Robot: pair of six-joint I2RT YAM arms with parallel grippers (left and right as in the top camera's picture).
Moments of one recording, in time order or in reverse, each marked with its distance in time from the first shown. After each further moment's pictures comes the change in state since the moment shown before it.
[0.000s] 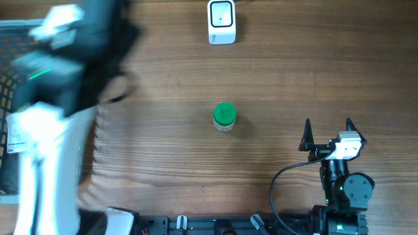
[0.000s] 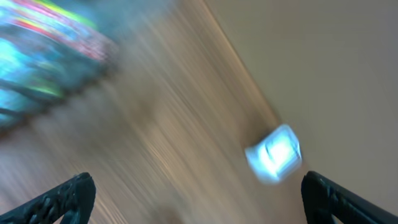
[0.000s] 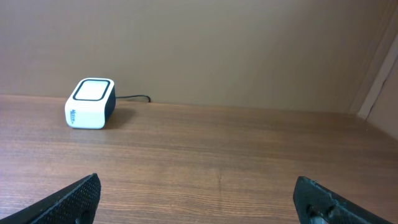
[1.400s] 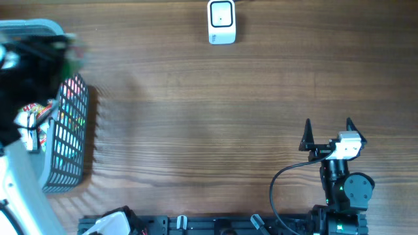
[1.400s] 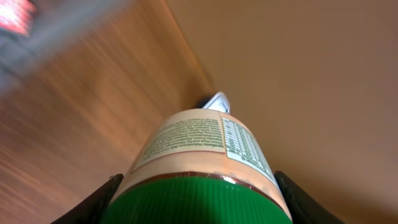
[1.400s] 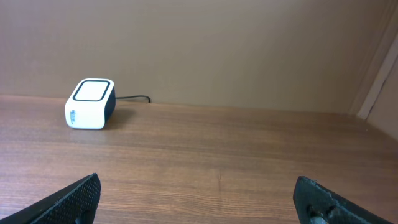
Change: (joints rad) left arm 0.573 -0.206 -0.292 0.244 0.848 0.339; right arm 0.000 -0.002 0.000 0.000 0.000 0.000
